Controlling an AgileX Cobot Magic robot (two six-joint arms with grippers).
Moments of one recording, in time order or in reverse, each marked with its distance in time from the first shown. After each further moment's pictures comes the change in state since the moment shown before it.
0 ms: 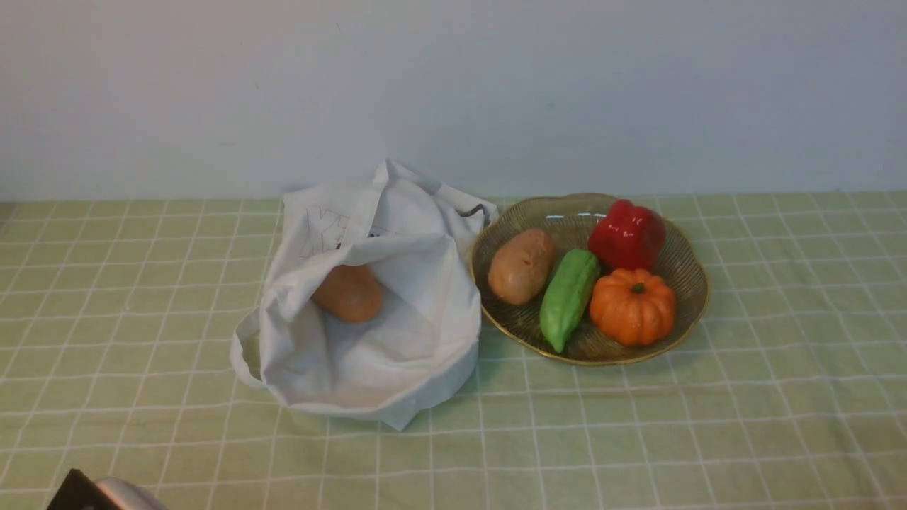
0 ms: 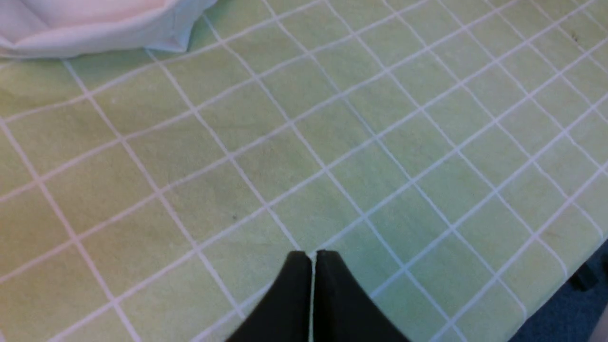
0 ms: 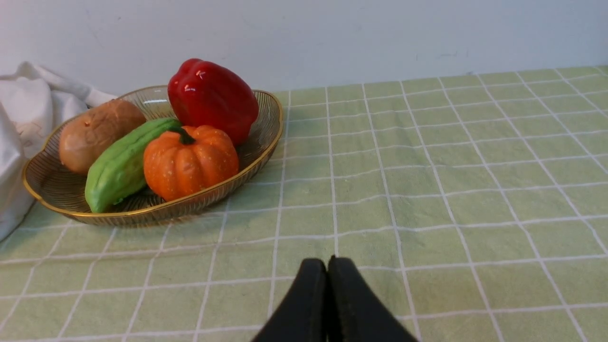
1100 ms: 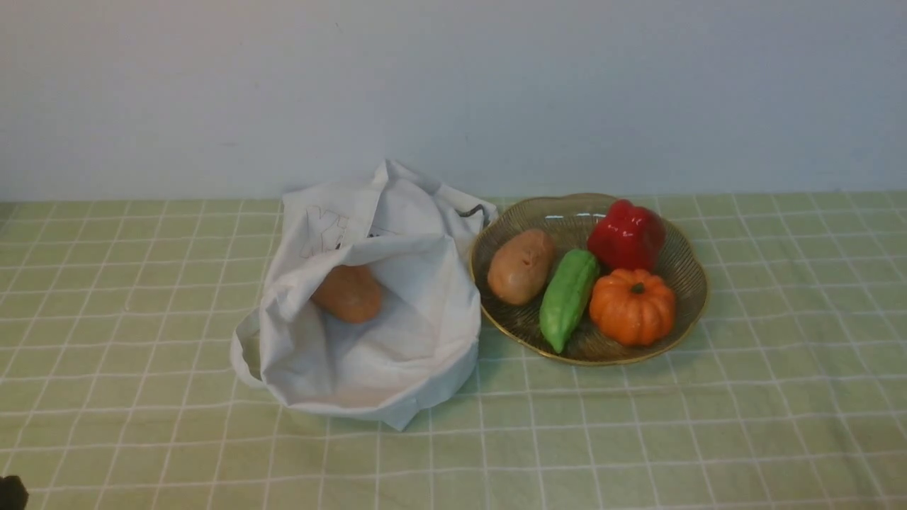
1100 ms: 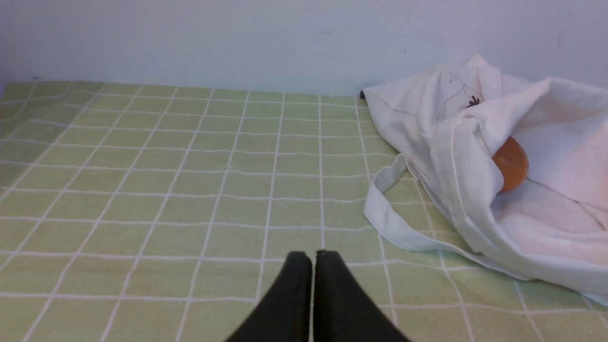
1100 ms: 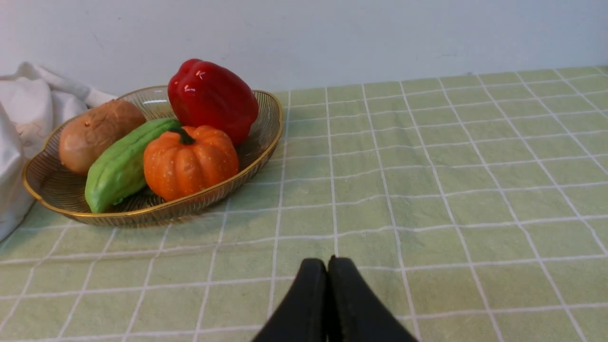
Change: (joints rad) right arm 0.000 0.000 0.000 0.000 0.000 0.000; left arm 0.735 -0.598 0.265 0.283 -0.152 -0.070
